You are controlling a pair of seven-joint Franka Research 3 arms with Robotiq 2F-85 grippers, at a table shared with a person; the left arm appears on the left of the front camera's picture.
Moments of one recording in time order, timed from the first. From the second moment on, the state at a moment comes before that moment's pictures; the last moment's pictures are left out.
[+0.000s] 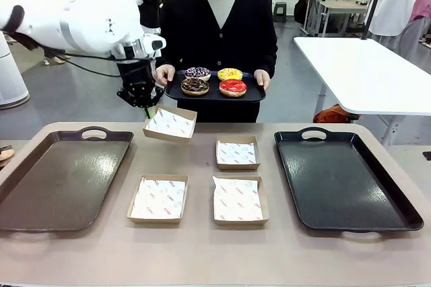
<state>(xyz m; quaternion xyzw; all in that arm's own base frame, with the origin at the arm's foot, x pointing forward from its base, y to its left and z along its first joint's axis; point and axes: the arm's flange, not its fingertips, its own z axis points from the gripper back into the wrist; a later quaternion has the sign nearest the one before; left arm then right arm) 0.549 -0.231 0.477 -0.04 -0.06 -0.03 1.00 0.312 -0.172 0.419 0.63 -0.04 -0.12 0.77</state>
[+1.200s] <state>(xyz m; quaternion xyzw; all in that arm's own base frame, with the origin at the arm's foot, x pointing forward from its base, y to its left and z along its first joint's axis) 0.548 -0.238 0.504 -0.04 -0.07 -0.03 1.00 0.312 -0.172 0.419 0.63 -0.04 -0.12 0.77</state>
